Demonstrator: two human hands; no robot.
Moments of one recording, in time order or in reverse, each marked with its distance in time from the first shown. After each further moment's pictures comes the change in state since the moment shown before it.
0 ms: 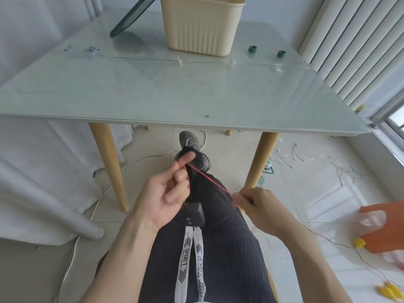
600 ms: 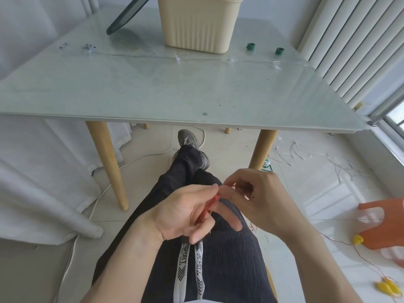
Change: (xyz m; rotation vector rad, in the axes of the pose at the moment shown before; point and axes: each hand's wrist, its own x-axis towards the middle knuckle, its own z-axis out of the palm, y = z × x) left_hand -0.008 -0.020 0.013 0.541 -0.508 -0.367; right_hand -0.021 -0.054 -0.024 0.100 0.256 -0.309
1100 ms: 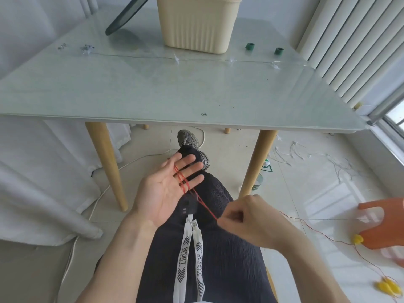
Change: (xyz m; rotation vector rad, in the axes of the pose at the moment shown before) left_hand 0.000 0.003 -0.027 -0.430 0.630 0.442; right_hand -0.015 0.016 0.017 -0.076 -0.405 0.168
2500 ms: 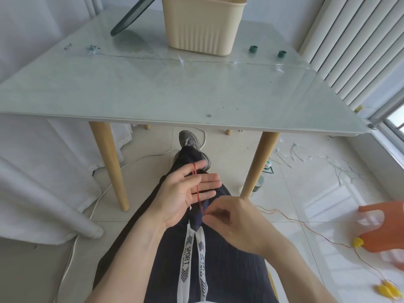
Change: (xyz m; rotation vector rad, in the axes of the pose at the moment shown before) left_hand -0.004 -0.011 0.010 0.365 -0.027 -0.077; right_hand 0.014 -0.006 0.029 0.065 0.145 -0.250
